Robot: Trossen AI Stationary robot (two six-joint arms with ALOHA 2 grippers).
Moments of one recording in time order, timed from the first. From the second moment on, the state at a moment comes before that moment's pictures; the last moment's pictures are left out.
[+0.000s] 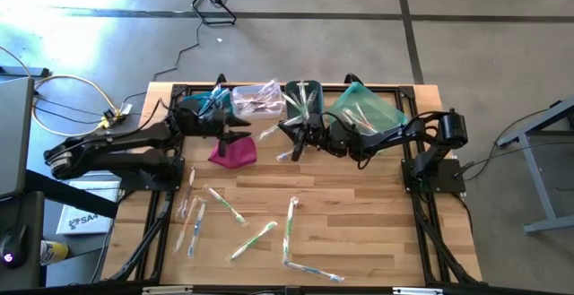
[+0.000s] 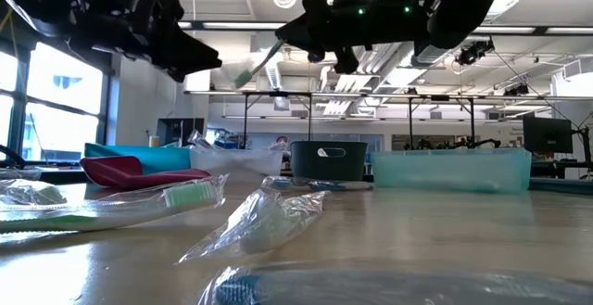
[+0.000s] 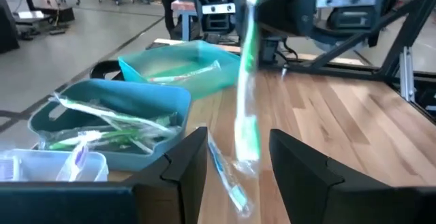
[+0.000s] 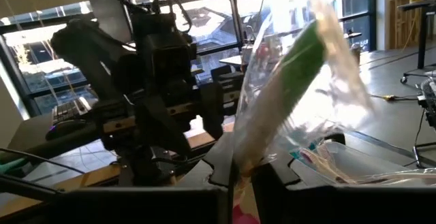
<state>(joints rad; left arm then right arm) 0.52 0.88 0.37 0.38 0.44 0.02 -0.09 1.73 0.85 0.99 0.26 0.21</state>
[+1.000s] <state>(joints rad) 0.52 0.67 0.18 0.34 0.34 0.05 -0.12 1.49 0.84 0.50 0.44 0.21</state>
